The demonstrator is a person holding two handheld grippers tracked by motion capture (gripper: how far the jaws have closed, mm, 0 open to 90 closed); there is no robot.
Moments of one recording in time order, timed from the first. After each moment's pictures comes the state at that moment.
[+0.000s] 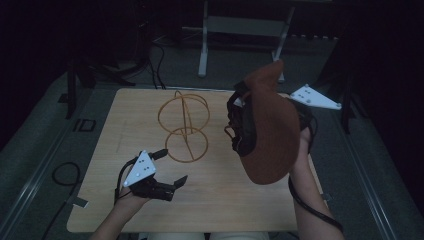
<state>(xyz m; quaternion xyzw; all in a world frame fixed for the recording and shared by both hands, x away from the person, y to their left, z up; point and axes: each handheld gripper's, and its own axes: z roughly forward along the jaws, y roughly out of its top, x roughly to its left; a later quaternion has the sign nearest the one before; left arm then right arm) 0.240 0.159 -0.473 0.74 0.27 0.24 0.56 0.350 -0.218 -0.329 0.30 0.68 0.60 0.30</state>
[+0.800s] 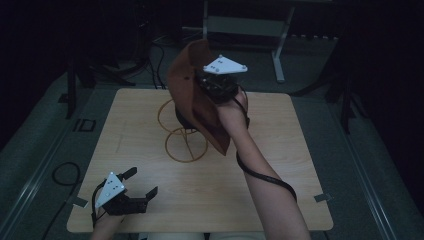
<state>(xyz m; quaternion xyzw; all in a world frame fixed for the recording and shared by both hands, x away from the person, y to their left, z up) 0.215 0.225 -0.548 0.70 0.37 0.27 0.56 0.405 -0.054 -0.309 0.24 0.75 0.53 0.32</state>
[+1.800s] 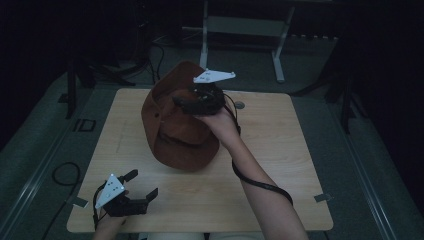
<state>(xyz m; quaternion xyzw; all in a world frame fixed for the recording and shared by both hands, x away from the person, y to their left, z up) 0.215 0.226 -0.558 0.69 0.37 0.25 0.57 0.409 -0.033 -0.344 0.23 0.79 0.54 0.17</state>
